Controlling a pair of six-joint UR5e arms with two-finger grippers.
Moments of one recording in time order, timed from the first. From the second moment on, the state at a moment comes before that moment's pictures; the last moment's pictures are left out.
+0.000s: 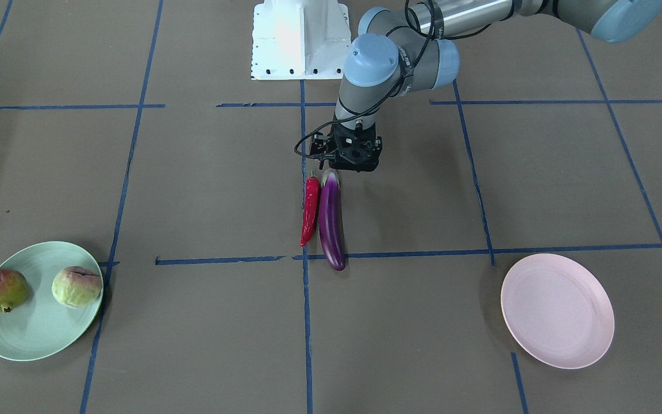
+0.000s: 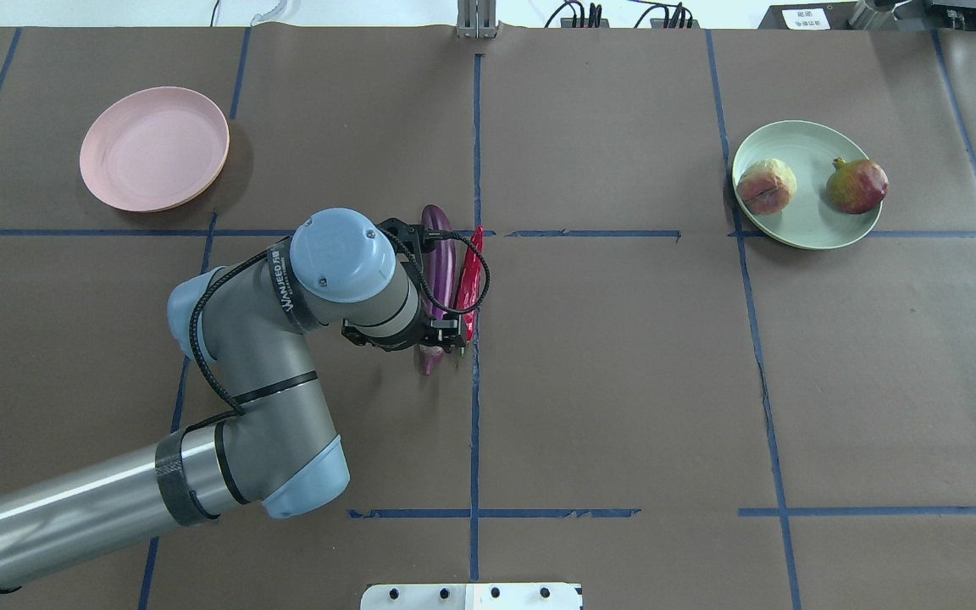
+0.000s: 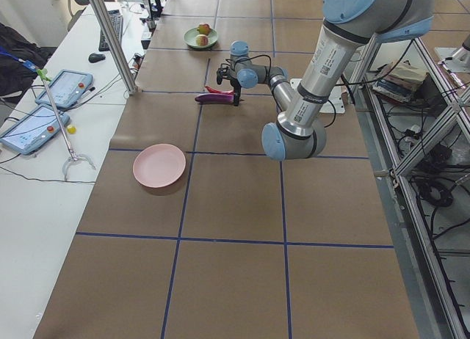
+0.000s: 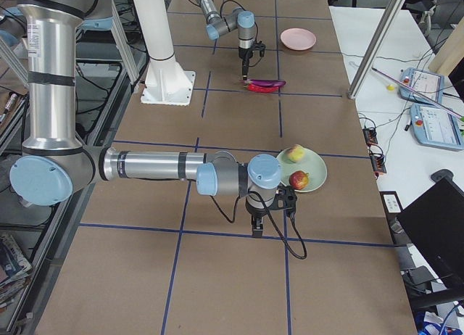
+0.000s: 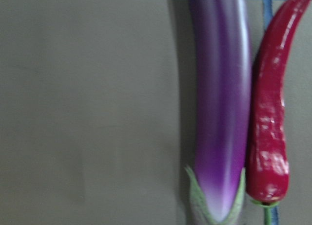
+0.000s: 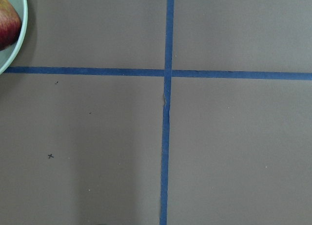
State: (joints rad) left arm -0.48 -2.26 -1.58 -1.74 -1.89 -1.21; right arm 1.53 -1.64 1.66 -1.54 2.35 0.05
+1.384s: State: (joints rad) left arm -0.48 -2.29 -1.51 -1.76 -1.88 -1.20; right arm 1.53 -1.64 1.66 -1.54 2.35 0.05
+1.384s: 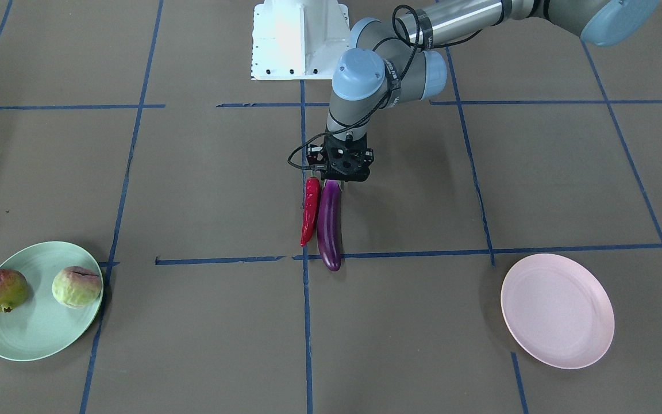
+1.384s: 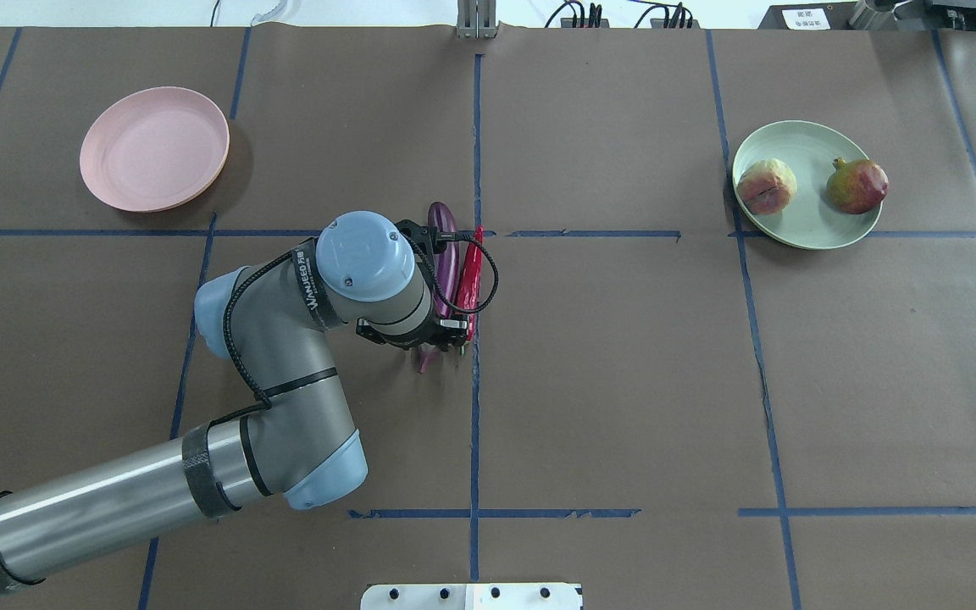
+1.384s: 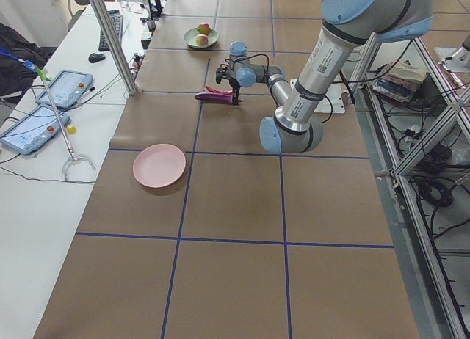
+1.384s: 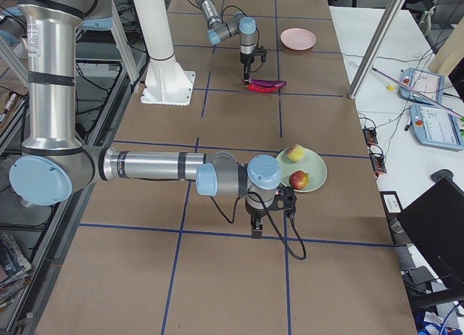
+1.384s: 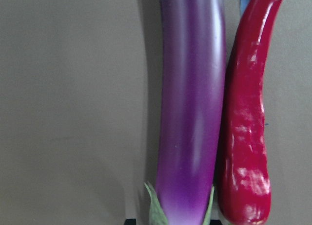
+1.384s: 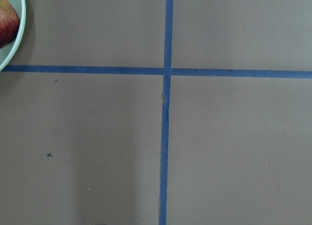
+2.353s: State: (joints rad) left arm -0.56 -2.27 -1.54 -1.78 -1.85 -1.24; right arm 1.53 -1.64 1.65 -1.54 2.35 0.04
